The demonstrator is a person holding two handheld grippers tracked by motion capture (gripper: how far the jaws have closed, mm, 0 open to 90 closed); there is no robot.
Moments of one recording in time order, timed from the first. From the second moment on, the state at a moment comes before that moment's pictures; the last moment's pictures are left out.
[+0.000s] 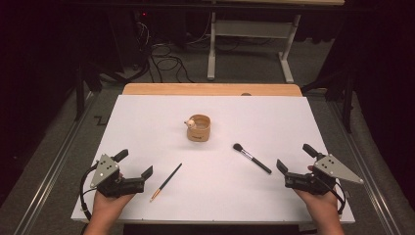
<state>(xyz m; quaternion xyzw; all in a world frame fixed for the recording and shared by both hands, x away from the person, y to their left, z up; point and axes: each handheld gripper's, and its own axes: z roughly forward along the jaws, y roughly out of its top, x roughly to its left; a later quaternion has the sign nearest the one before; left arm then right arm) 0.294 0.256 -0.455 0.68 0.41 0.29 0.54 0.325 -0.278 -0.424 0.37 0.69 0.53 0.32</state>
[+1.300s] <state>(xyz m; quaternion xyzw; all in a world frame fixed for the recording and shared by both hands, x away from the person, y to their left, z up) 0.296 0.263 -0.458 0.67 0.43 0.28 0.54 0.329 -0.279 -0.434 0.37 0.69 0.53 0.32</state>
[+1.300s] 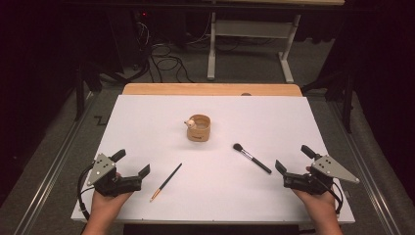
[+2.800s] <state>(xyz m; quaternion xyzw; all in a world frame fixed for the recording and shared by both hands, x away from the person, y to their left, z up) 0.306 0.275 -0.468 0.68 0.48 0.27 0.48 0.332 -0.280 -0.441 0.38 0.70 0.52 0.31</state>
